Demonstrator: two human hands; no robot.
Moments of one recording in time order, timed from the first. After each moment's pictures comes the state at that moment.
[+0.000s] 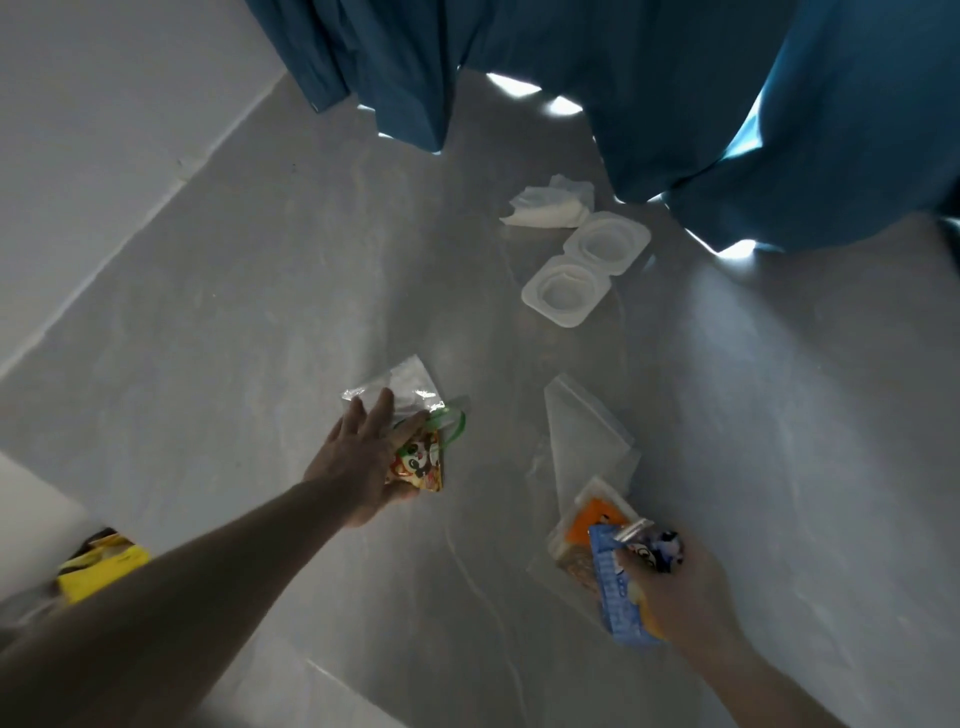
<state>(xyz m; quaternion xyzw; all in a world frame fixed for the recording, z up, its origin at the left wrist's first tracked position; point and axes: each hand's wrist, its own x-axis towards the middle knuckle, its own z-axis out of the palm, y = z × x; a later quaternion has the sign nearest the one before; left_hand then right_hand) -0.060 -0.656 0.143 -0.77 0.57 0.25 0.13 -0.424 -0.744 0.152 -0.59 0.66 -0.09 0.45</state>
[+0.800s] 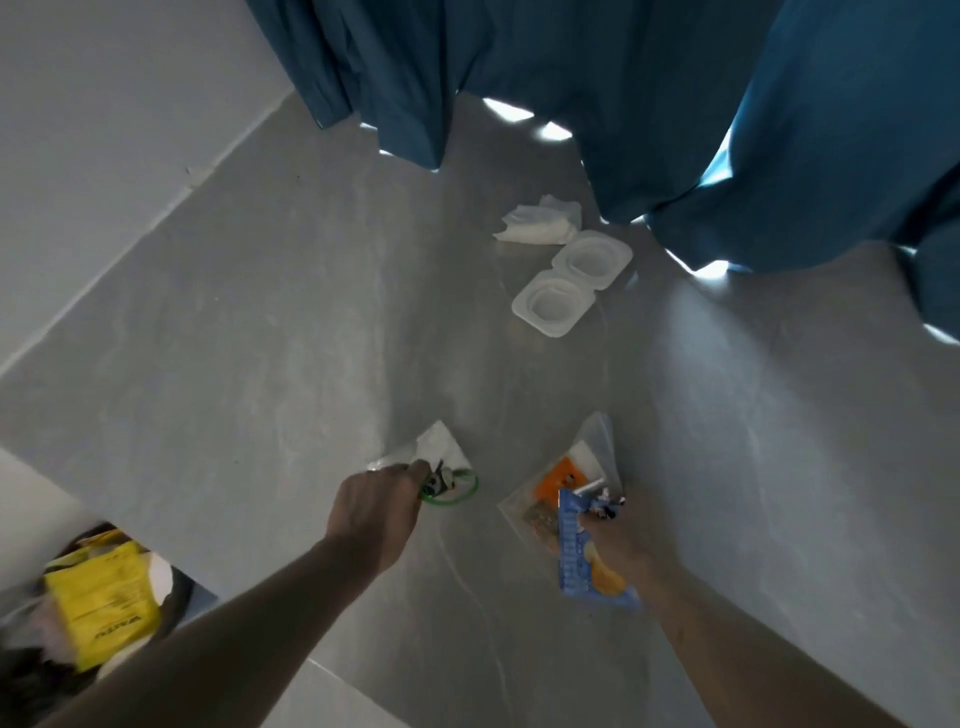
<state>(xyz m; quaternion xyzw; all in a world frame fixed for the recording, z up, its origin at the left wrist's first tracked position) -0.128 -0.639 0.176 -0.81 0.55 0.18 0.07 -0.386 -0.776 0.126 -0.60 0.69 0.01 0.41</state>
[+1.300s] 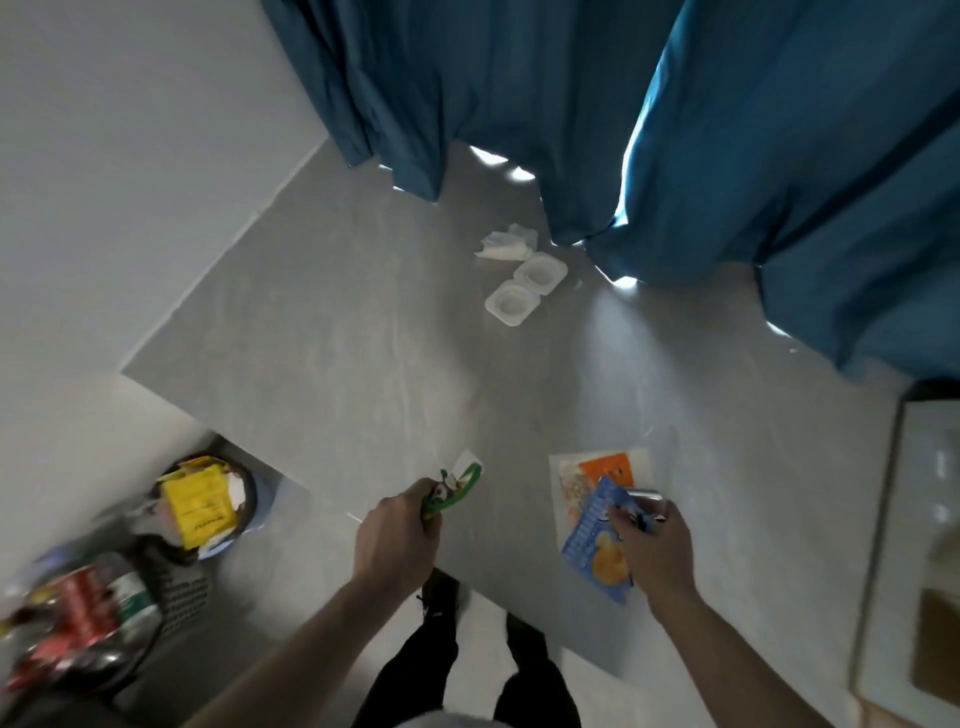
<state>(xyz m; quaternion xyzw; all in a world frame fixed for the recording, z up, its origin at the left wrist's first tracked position) -0.259 -0.532 0.415 -0.87 0.38 0.29 -0.14 -0.522 -0.682 0.383 -0.50 0.71 -0.13 0.48</state>
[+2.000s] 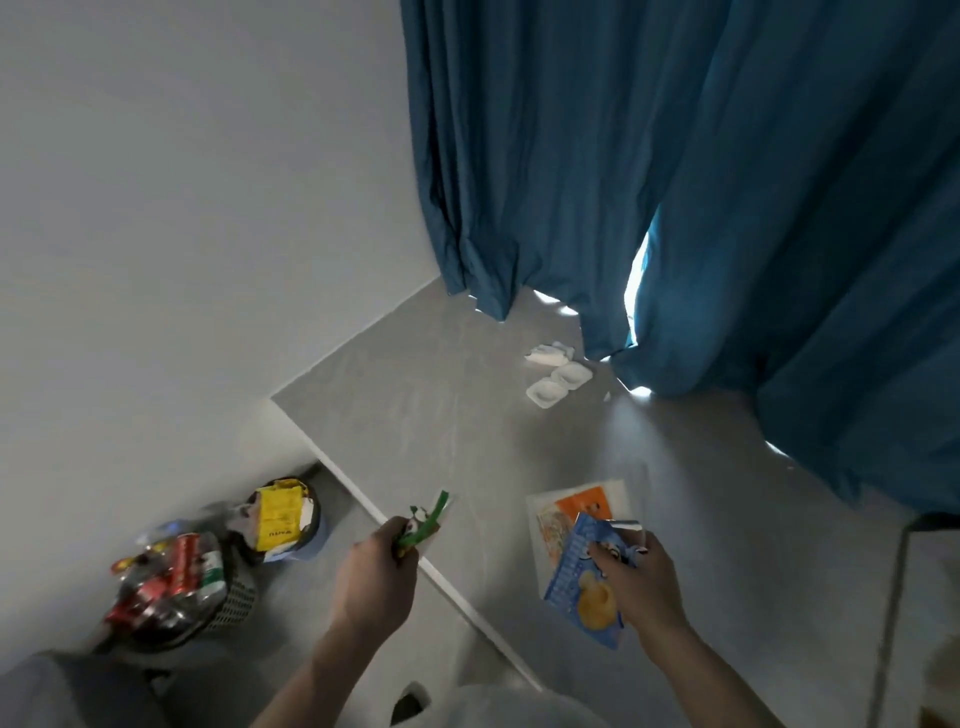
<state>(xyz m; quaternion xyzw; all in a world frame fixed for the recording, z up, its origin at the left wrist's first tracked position) -0.378 -0.395 0.564 -0.92 0.25 0.16 -0.26 -0.593 -0.617 0.525 -0.60 0.55 -0.15 0.56</state>
